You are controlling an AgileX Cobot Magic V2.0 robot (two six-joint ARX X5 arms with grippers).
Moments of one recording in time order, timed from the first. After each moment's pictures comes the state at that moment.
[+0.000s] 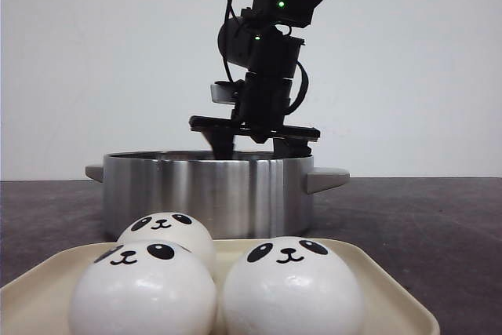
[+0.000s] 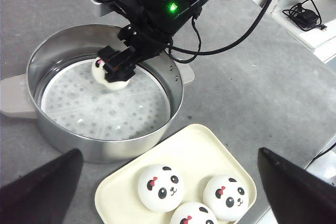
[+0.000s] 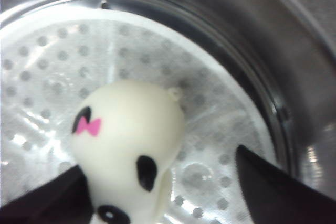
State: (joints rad) left arm -0.51 0.70 1.01 -0.80 0.26 -0.16; right arm 0.60 2.25 1.94 -0.85 -0.02 0.29
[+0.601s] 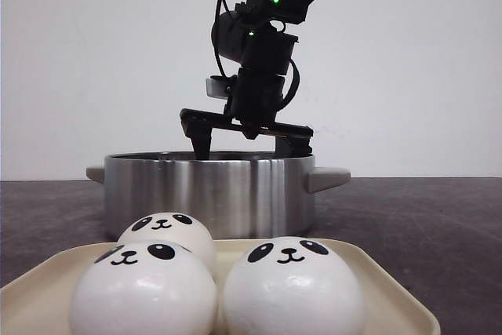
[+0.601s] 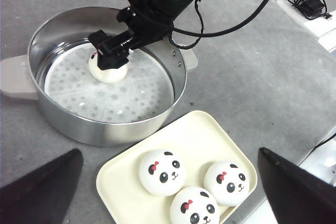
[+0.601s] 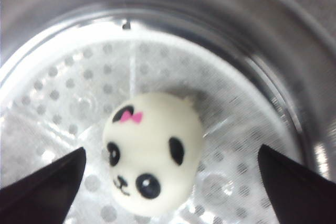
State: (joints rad) left arm -0.51 0.70 1.01 -0.86 0.26 -0.16; right arm 0.61 2.25 1.98 -0.83 -0.03 0.35
